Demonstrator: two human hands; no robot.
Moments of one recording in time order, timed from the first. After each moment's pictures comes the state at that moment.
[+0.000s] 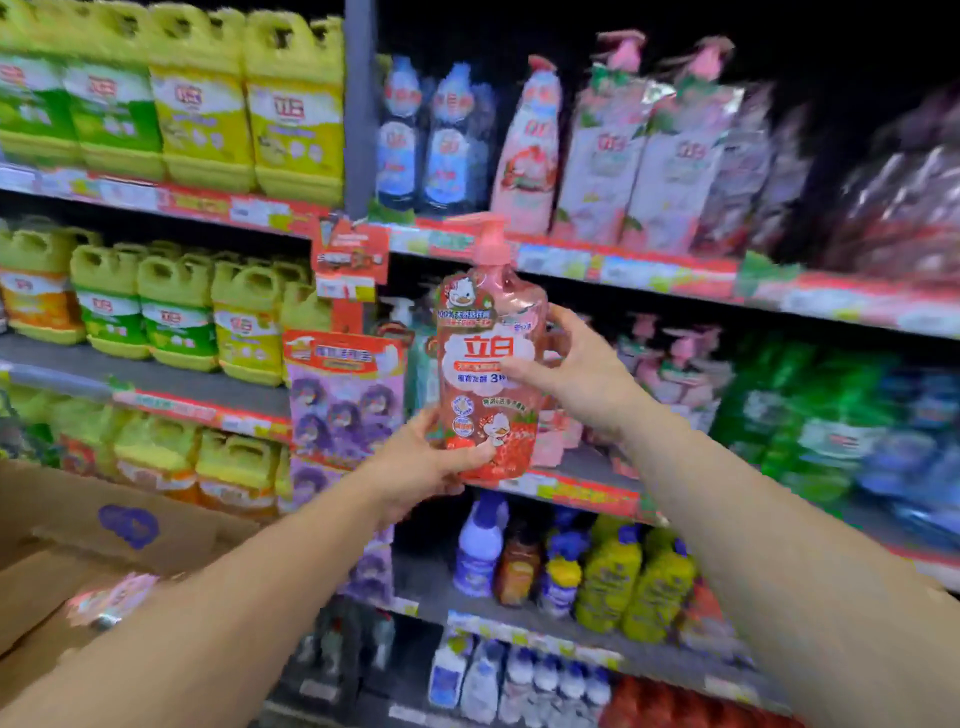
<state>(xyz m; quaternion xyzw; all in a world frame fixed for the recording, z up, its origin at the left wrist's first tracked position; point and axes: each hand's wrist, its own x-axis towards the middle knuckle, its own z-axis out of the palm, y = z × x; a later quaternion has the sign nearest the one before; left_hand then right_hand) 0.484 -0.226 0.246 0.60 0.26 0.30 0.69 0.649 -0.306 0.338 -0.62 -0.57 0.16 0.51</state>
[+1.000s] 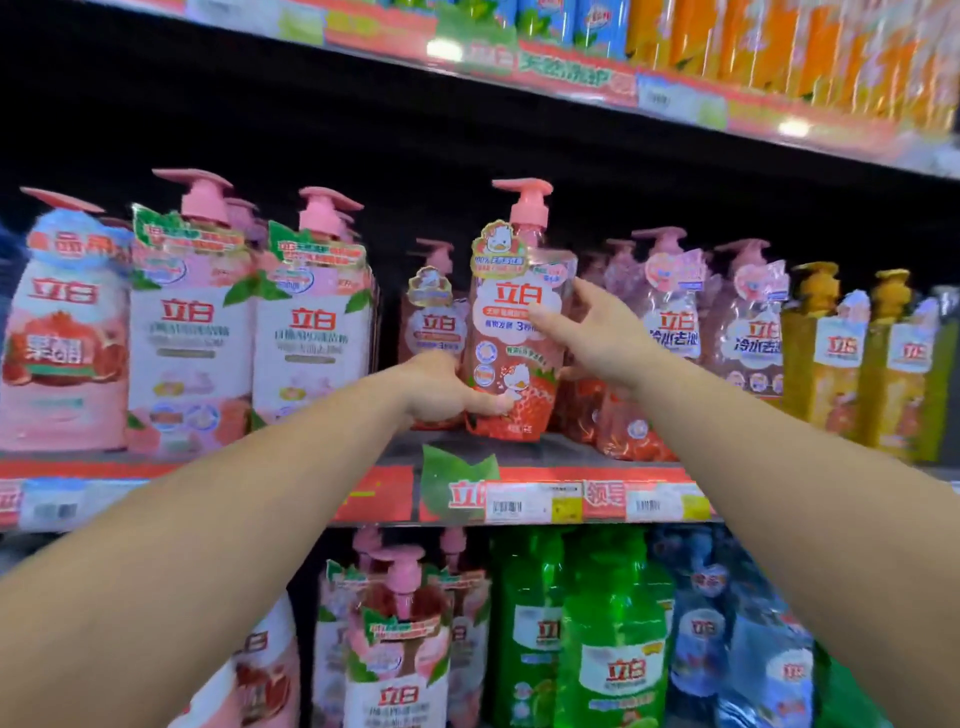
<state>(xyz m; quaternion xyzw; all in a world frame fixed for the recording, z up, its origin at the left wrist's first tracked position) 0.920 -0.219 0.509 0.88 0.13 0.23 0.40 1.031 -0.372 0.546 -0.66 -0.48 -0.05 0.58</state>
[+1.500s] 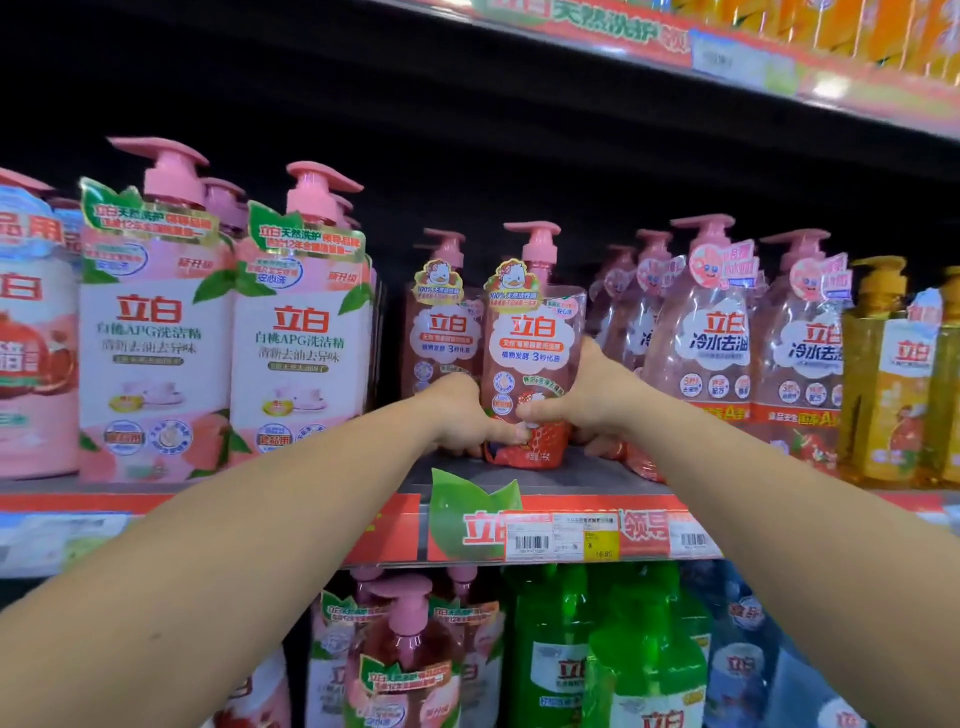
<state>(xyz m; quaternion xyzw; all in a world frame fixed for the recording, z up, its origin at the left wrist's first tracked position) 0.973 -0.184 0.495 0.91 0.18 0.20 0.31 1.066 -0.329 0.515 -0.83 -0.37 -0.02 0.42</state>
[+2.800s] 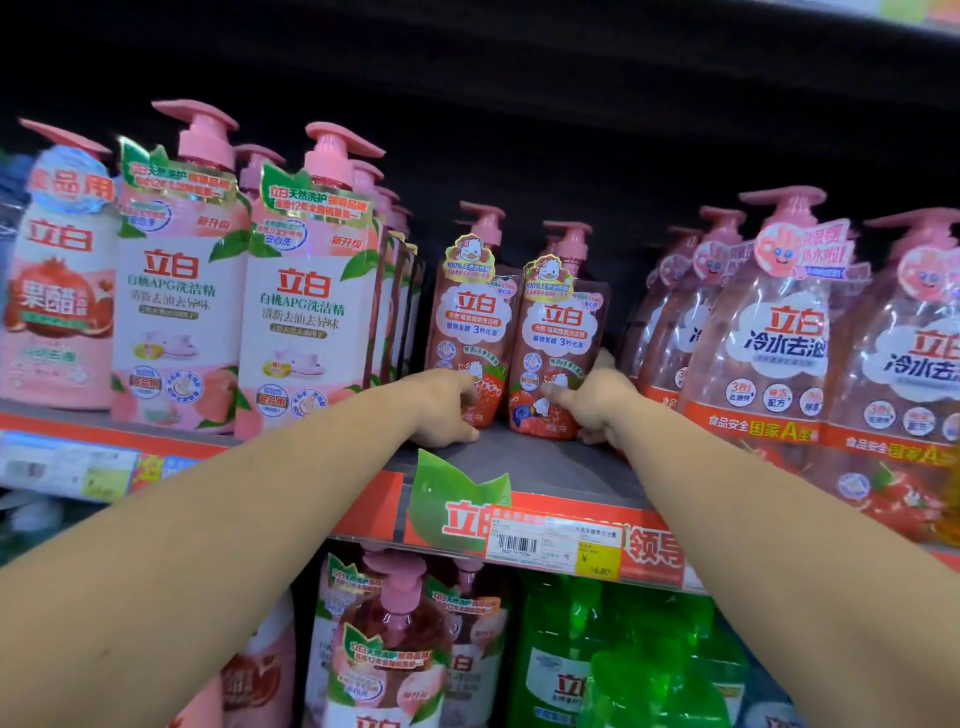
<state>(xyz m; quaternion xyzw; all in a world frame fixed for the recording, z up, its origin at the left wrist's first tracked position) 0.963 -0.171 0.486 0.94 0.29 0.18 0.07 1.131 -0.269 0.502 -0.84 -0.33 0.02 0.44</state>
